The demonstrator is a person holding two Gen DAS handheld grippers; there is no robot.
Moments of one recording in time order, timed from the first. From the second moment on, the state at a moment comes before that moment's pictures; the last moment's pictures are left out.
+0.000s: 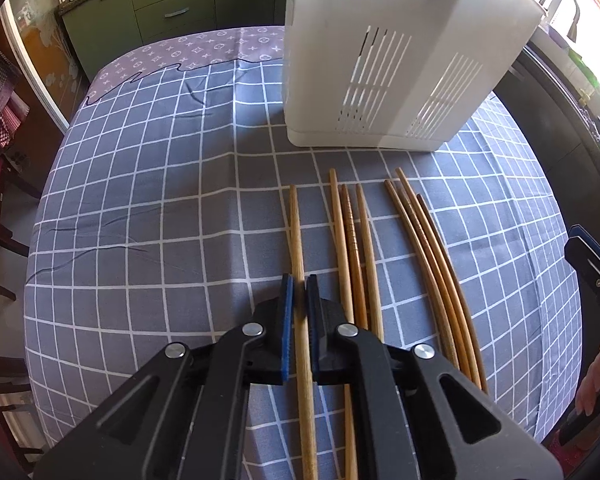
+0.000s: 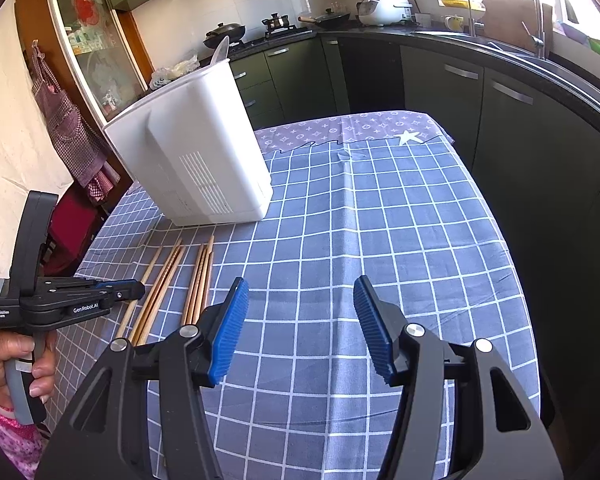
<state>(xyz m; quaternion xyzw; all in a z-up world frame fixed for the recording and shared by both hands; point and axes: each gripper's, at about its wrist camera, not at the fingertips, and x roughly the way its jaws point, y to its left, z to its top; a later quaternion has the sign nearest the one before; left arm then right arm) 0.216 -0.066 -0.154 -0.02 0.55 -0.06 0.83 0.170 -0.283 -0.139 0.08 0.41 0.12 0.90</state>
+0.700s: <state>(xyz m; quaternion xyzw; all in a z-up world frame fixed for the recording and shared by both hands) 0.121 -0.034 -0.022 -0.03 0.33 -0.05 0.94 0.214 -0.210 -0.163 0.01 0.50 0.20 0.84</state>
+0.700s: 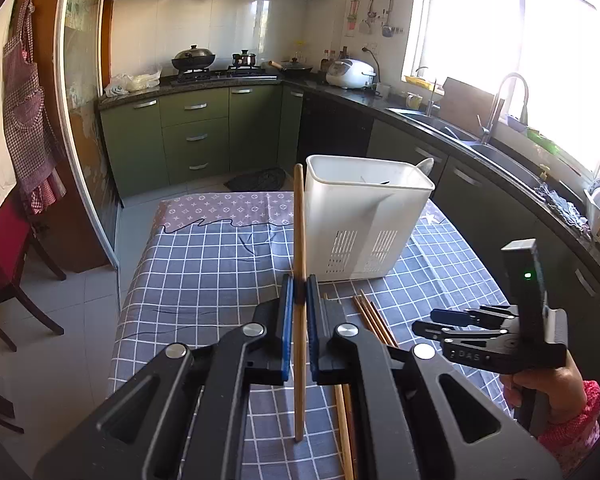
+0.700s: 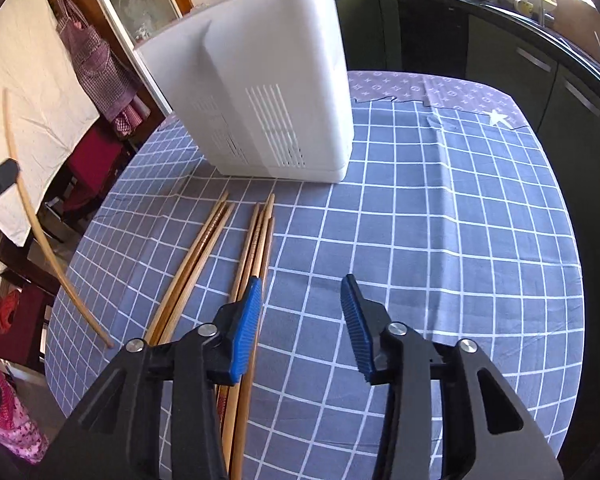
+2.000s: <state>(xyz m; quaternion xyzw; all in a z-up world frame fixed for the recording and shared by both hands) 0.112 -0.036 -0.025 -0.02 0.32 -0.07 0.94 0.214 -0.168 -0.185 -0.08 0.51 0.19 0.84</state>
